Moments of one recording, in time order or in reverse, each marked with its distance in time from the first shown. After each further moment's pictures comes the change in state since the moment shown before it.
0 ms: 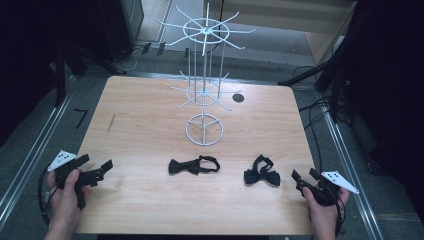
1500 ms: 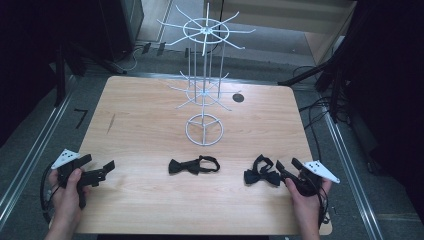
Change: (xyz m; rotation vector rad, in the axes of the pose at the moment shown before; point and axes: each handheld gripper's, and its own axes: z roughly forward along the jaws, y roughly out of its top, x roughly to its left) left arm -0.002 0.002 0.004 0.041 -0.014 0.026; right arm 0.050 0.021 0.020 -0.027 0.060 -0.055
